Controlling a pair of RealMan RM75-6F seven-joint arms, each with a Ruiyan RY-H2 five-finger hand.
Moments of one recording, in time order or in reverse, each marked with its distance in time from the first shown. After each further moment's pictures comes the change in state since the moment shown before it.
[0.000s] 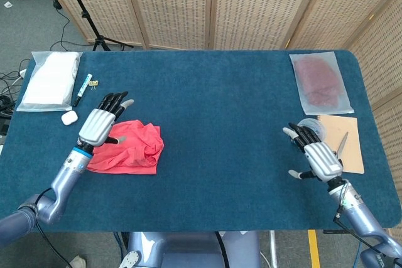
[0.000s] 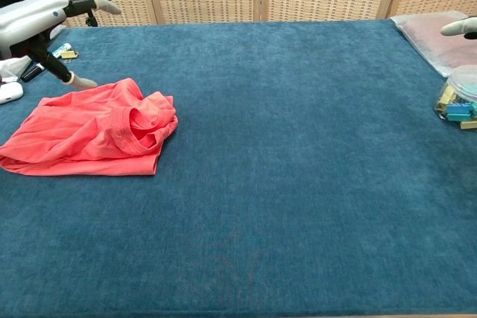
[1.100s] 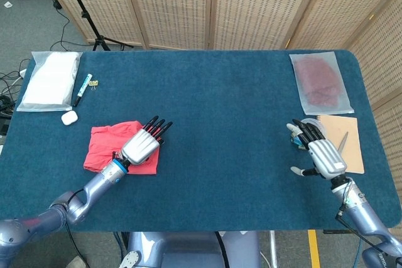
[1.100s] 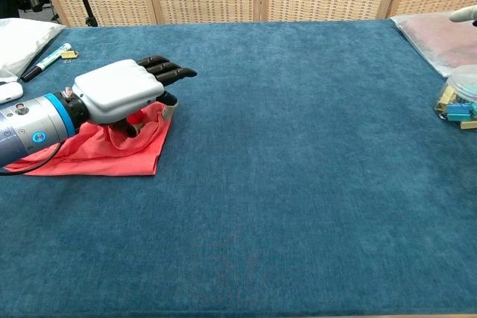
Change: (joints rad) left arm -0.099 -0.227 0.113 0.207 0.180 -0.062 0.368; right arm -0.005 0.011 0.014 0.006 0.005 0.022 0.031
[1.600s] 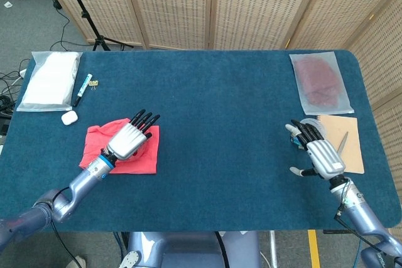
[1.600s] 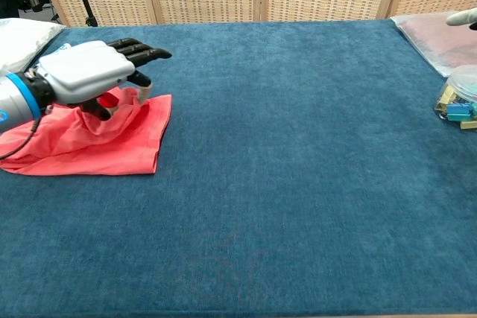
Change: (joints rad) left arm 0.020 0.105 -0.003 -0.061 0.003 0.018 -0.073; right arm 0.002 -0.008 0.000 0.003 0.004 -0.008 -0.013
